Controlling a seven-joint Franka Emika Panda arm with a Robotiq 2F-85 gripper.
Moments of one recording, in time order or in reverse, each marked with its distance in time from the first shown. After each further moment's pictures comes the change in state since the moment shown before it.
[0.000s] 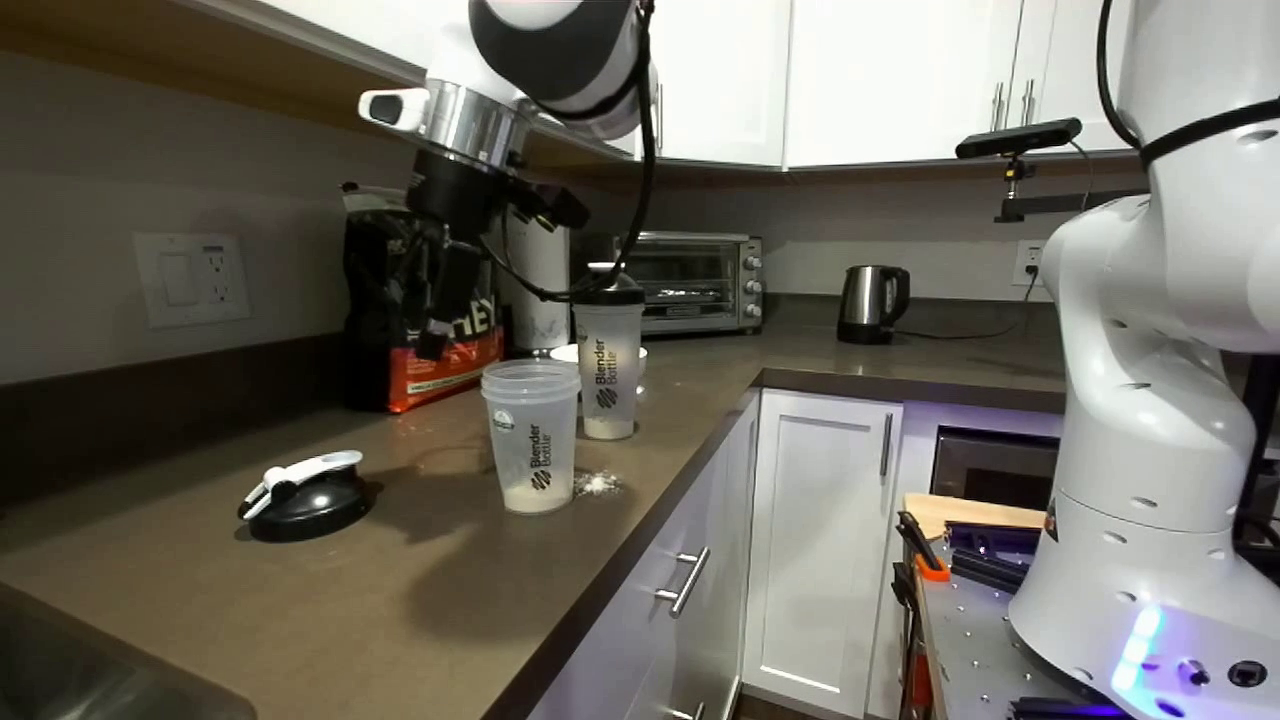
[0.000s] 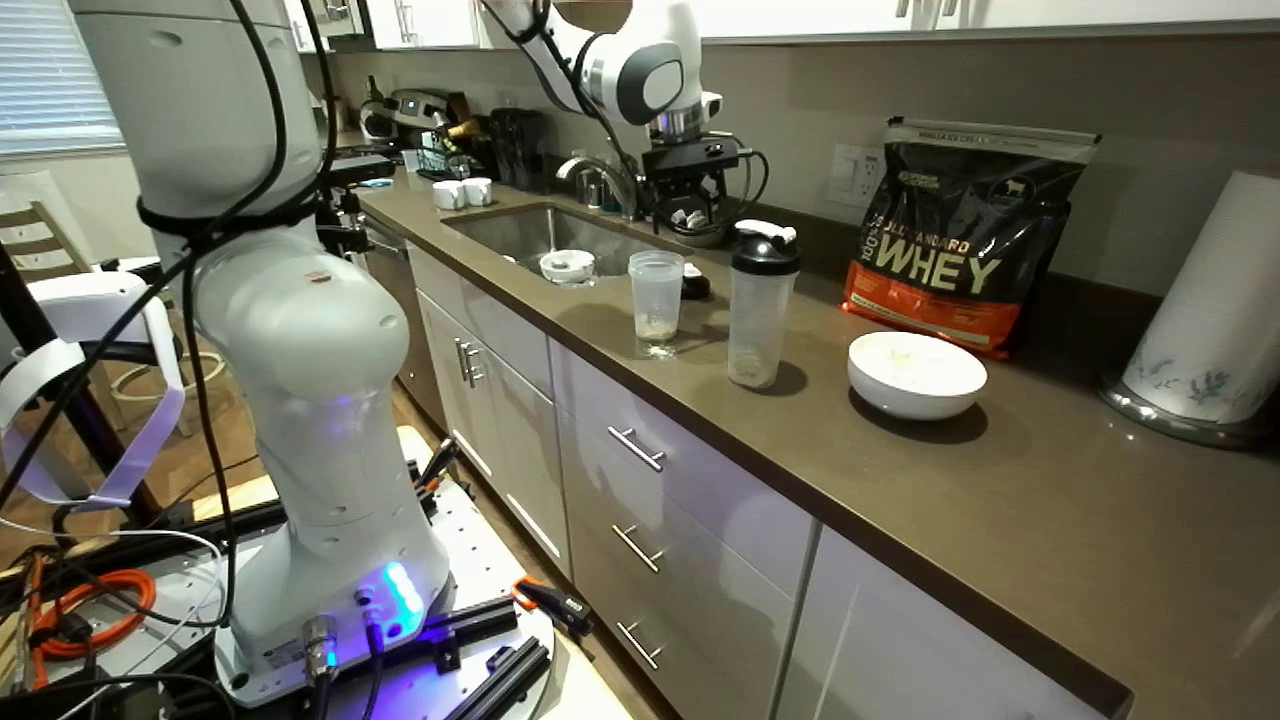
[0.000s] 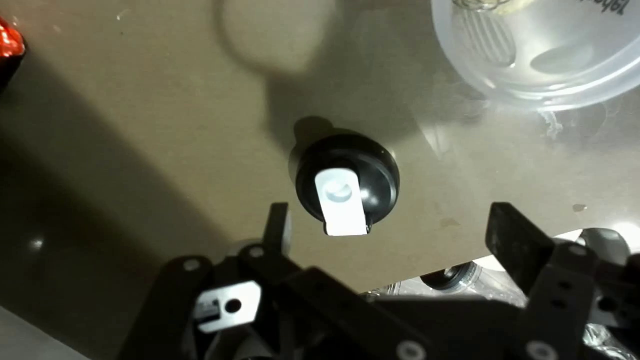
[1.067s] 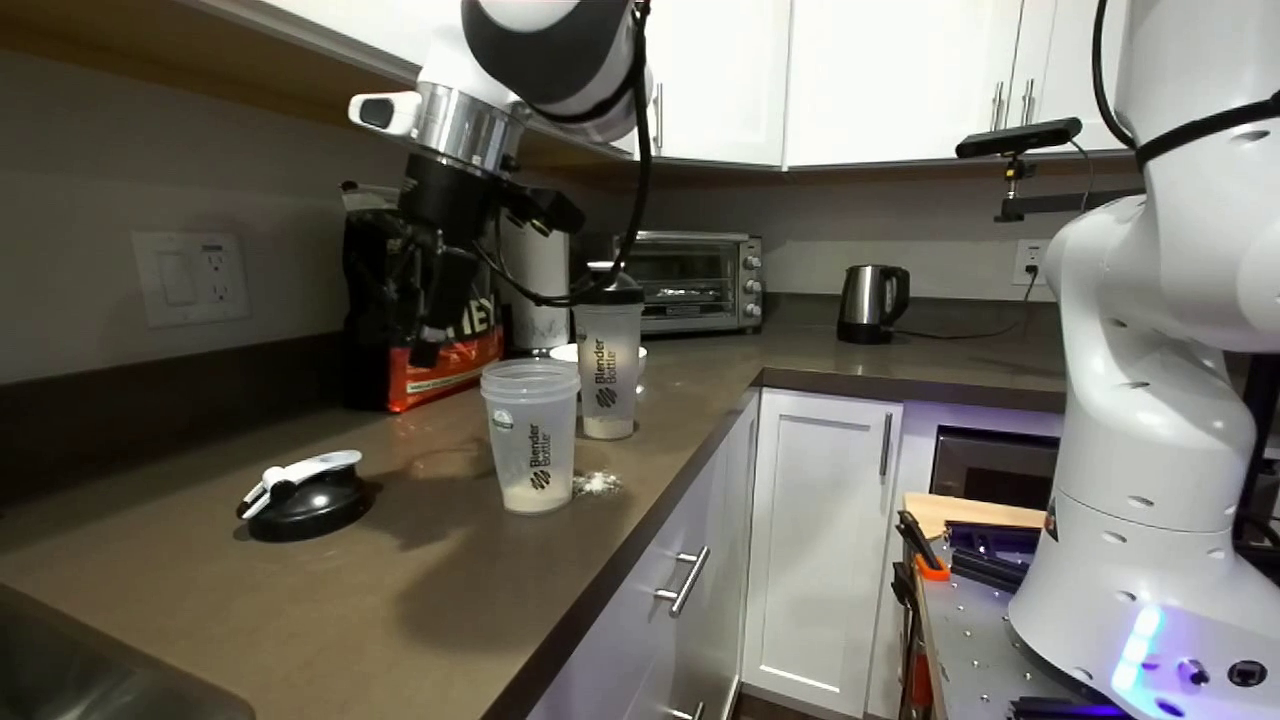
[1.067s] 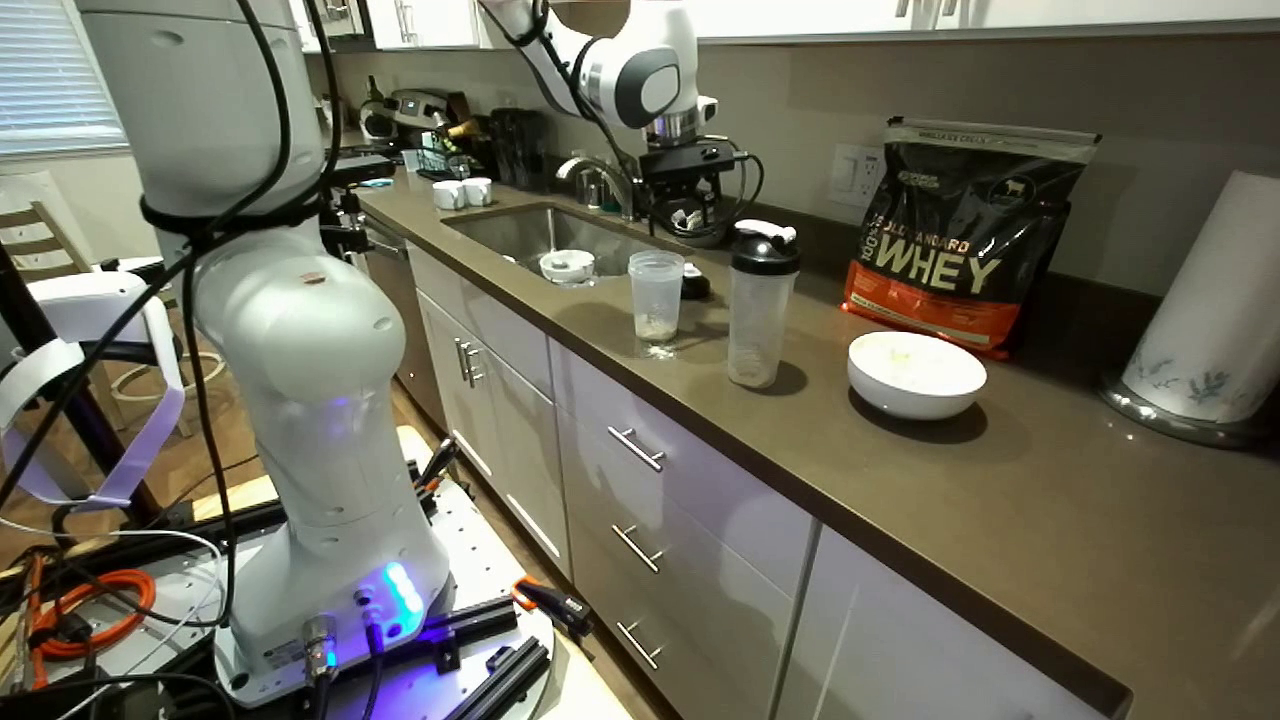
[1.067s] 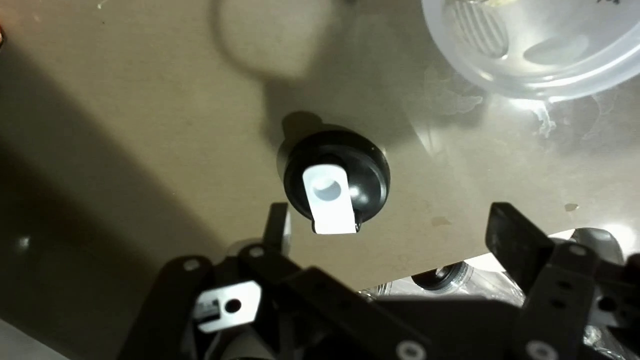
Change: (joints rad) arm -0.036 0.013 0.051 0.005 0.000 0.001 -0.001
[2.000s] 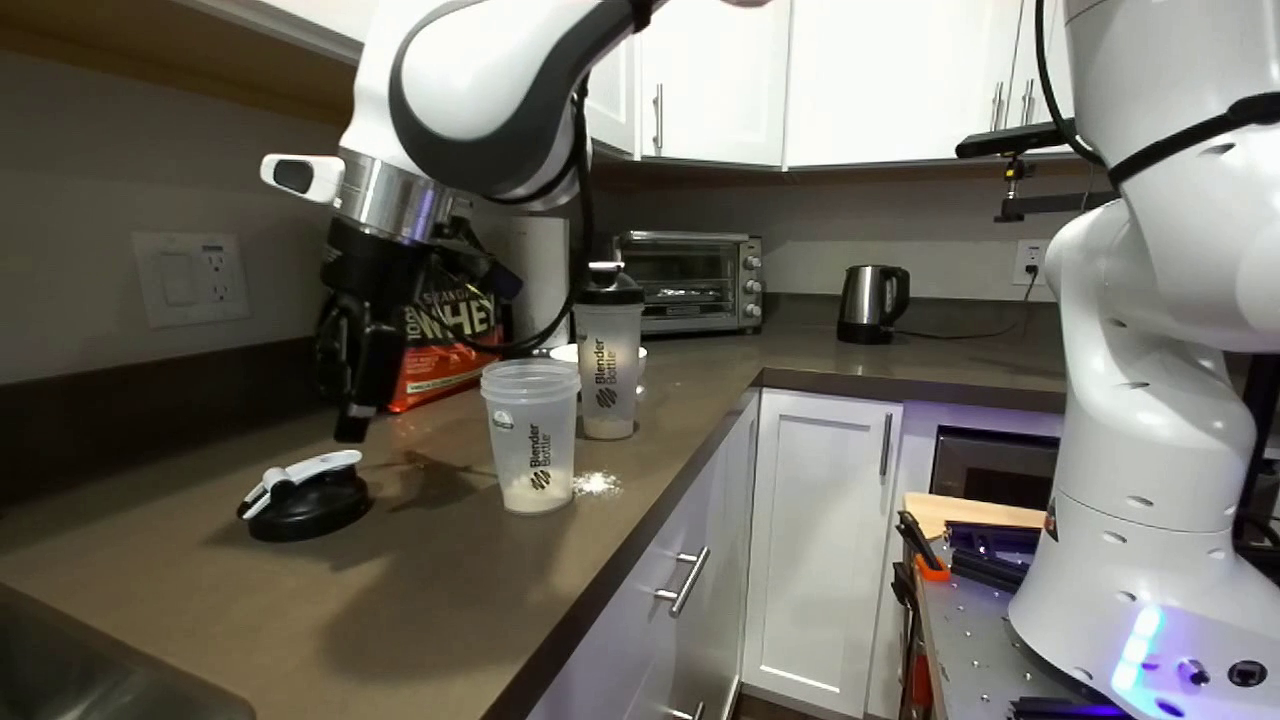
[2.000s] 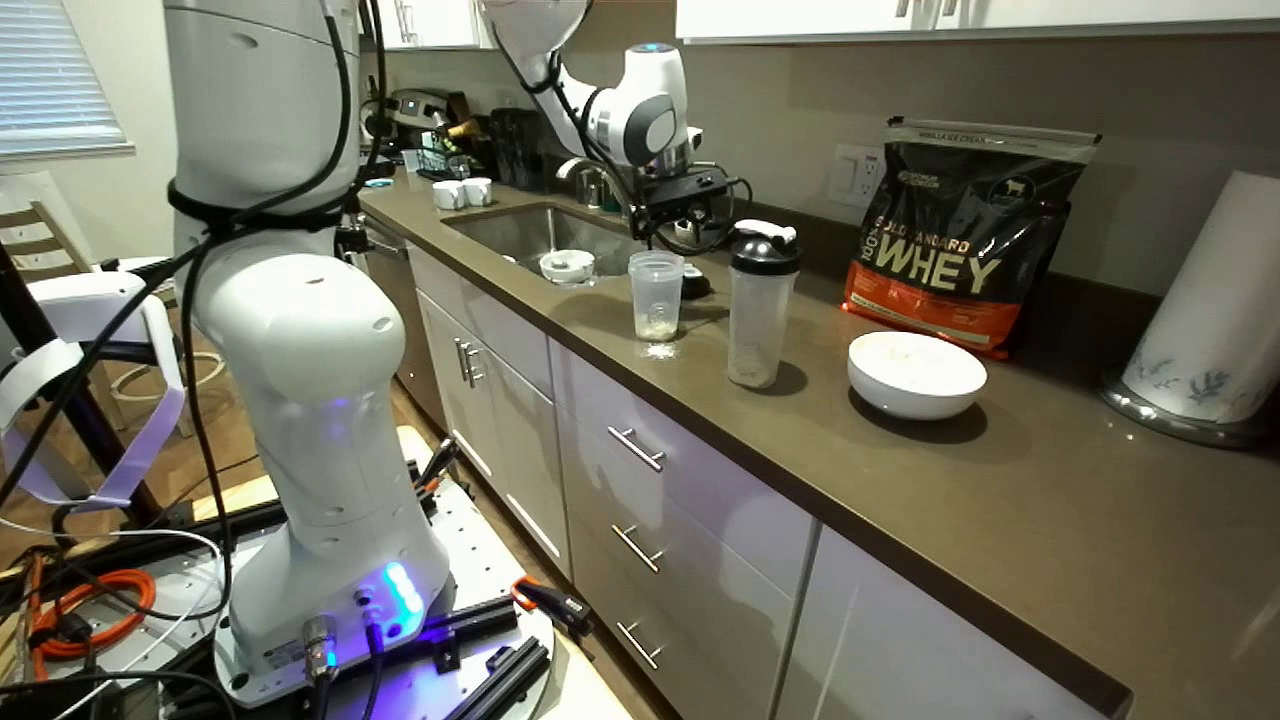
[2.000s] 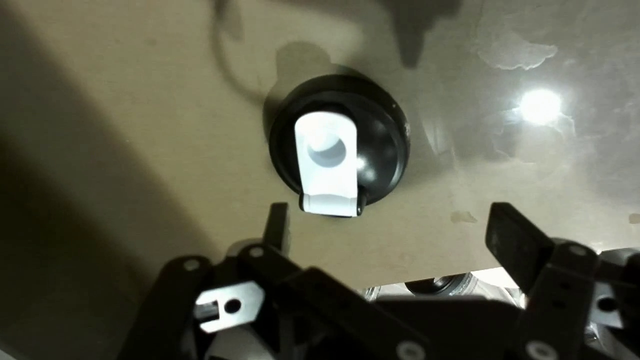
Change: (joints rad) arm -0.004 0.205 0.073 0.116 -0.093 0.124 -0.005
